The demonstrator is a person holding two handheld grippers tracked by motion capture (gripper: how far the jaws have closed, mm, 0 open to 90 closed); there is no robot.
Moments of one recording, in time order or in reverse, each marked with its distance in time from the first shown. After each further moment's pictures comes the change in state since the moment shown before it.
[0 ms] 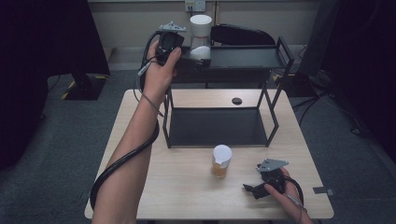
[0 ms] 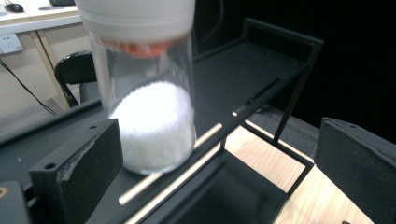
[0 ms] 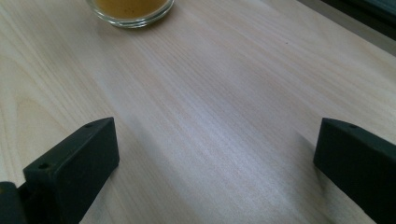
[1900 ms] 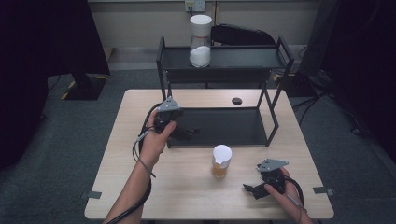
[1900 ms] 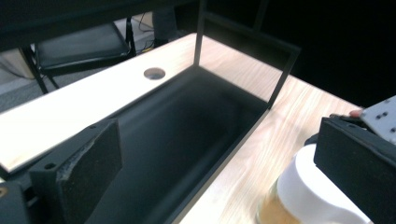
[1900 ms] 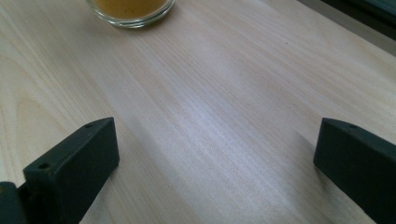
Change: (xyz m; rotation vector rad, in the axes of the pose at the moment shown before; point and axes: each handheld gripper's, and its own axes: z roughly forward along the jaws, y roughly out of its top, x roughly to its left) left arm -0.004 -0.170 0.008 0.087 -0.097 -0.016; right arm 0.000 0.000 0.000 0.000 0.000 0.000
